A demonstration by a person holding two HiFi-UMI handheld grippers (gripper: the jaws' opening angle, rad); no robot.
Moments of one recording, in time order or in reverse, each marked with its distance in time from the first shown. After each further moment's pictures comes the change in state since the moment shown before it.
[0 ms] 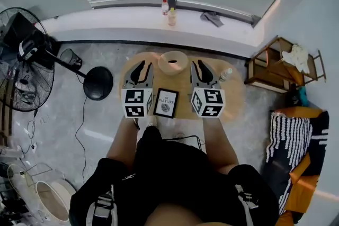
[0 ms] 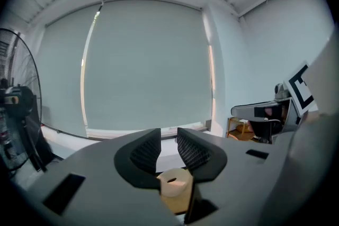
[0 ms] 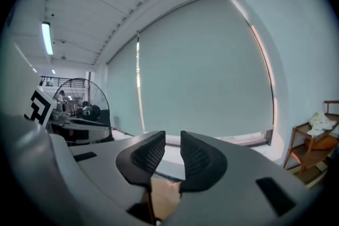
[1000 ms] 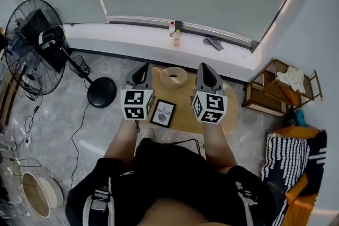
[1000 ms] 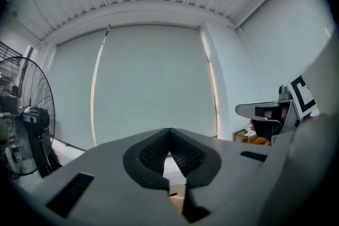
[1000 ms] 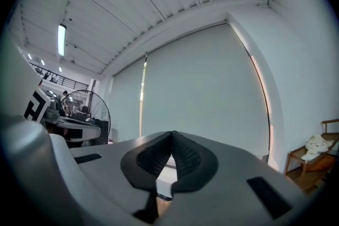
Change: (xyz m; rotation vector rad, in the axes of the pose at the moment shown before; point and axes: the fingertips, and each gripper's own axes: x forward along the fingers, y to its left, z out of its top) left arm -0.123 -0.062 0.083 0.027 -0.190 0.106; right arm -0.128 0.009 0.095 -0.088 -0.223 0.003
